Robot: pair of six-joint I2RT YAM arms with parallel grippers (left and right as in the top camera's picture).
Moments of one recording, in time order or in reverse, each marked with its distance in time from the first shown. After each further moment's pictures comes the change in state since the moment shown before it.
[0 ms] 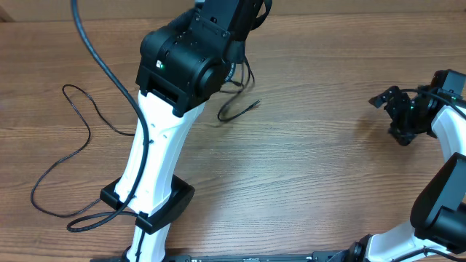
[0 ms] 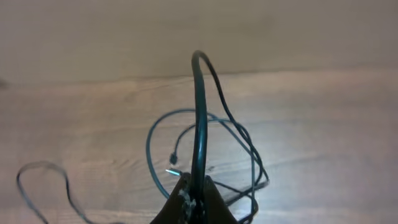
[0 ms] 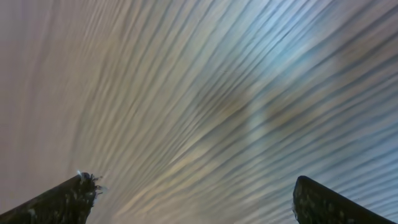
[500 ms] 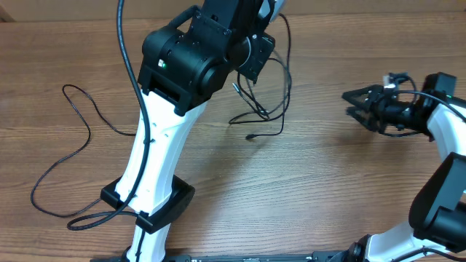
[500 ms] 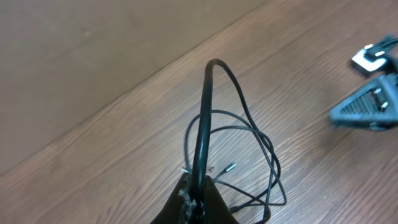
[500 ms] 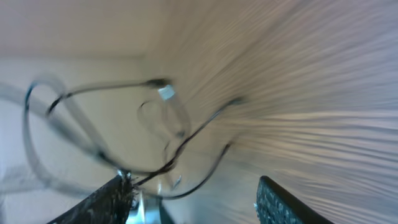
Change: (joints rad) left arm 0.000 0.000 -0.019 0.080 0.404 0.420; right arm 0.050 0.000 0.001 -0.143 -0.771 -0.428
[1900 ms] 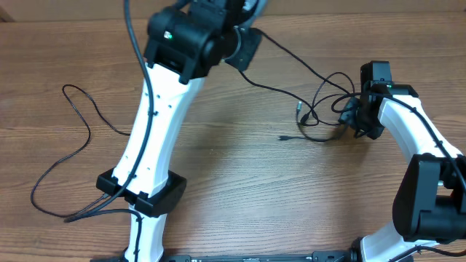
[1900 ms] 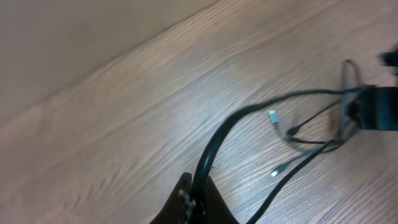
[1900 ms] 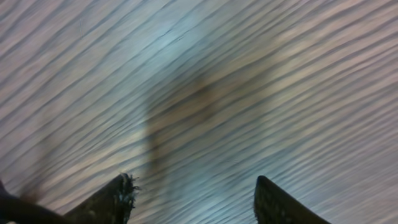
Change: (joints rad) left arm 0.121 0.005 -0.169 0.020 0.045 -0.060; right arm 0.316 0.000 0.000 0.035 1.313 0.427
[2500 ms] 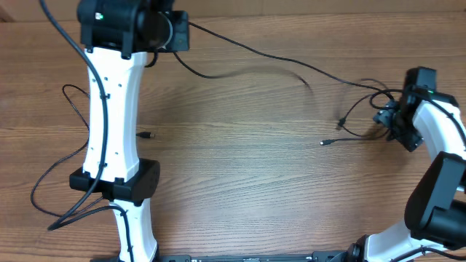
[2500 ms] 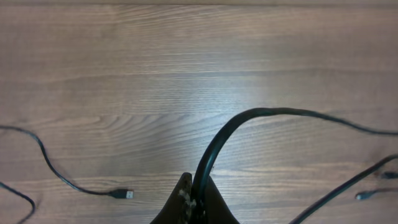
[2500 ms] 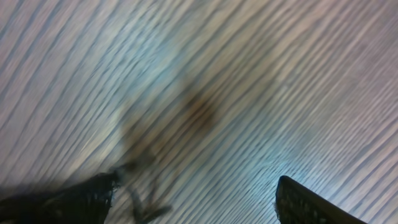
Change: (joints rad) left arm 0.282 0.000 0.000 -0.105 0.013 -0.241; right arm -0.250 0.000 -0.004 0.020 0.059 0.060
